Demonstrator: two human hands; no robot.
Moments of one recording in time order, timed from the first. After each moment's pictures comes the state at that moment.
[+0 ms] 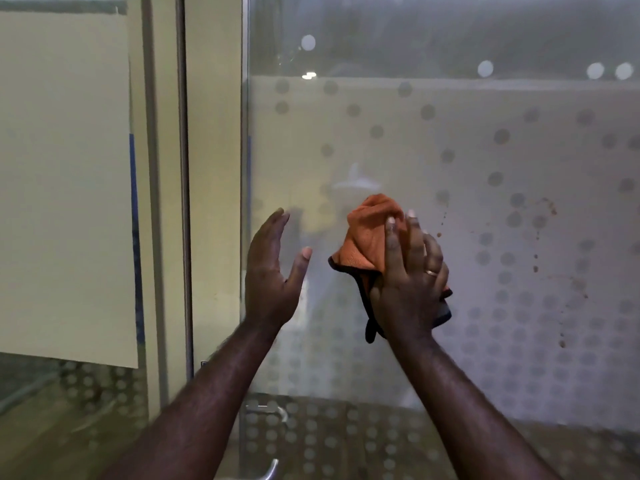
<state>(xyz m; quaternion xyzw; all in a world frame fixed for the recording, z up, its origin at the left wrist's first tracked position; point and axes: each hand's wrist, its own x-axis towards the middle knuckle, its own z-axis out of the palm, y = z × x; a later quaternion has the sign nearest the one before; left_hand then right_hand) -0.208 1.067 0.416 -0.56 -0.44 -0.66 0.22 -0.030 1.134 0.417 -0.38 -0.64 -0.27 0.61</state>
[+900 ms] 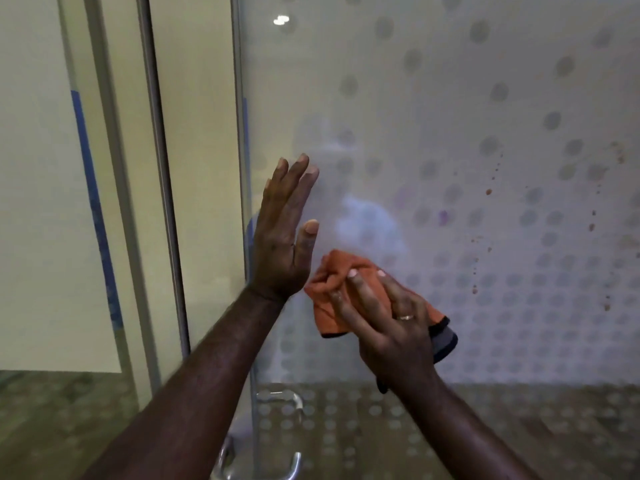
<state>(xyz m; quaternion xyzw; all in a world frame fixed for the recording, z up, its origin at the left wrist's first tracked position) -0.255 1.117 0.417 -0.66 -0.30 -0.61 0.33 -0.068 1.131 0.314 -0.27 -0.71 -0.45 0.47</state>
